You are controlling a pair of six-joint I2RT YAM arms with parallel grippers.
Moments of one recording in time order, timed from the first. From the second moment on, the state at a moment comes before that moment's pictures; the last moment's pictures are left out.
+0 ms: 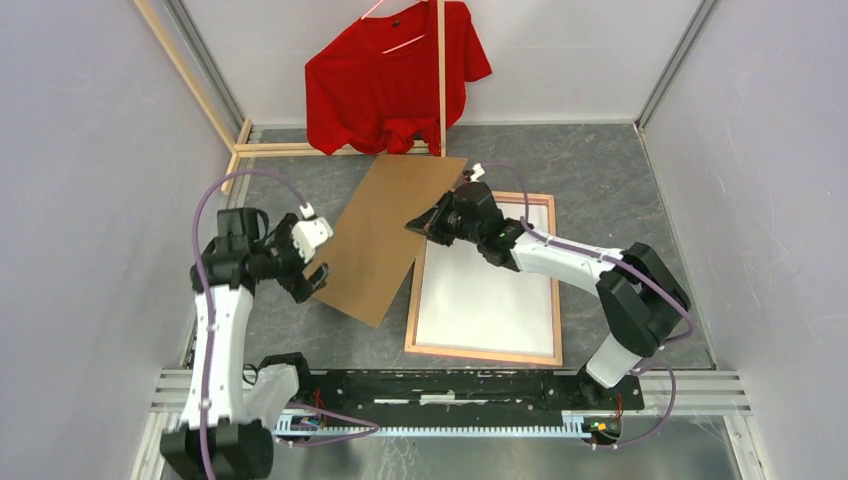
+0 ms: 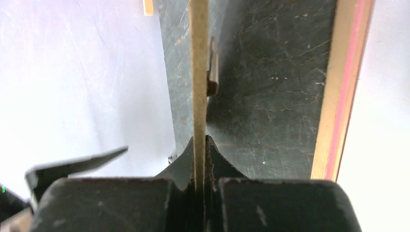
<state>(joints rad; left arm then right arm) 0.14 0.96 0.95 -1.01 0.57 0.95 0.76 1.66 1.04 0.18 -0.11 1.21</state>
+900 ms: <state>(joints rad) 0.14 0.37 0.62 -0.93 0.77 1.40 0.75 1.48 0.83 0.26 -0.05 1.58</state>
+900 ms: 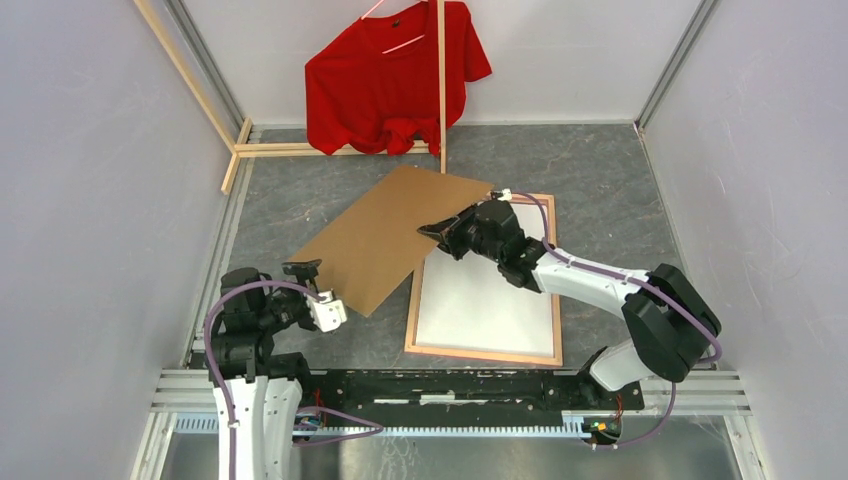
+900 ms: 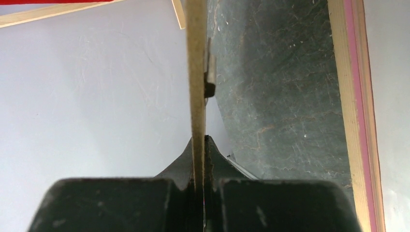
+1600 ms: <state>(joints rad) 0.13 0.37 0.46 -0.52 0.73 1.36 0.72 1.46 0.79 0.35 -0.23 1.48</state>
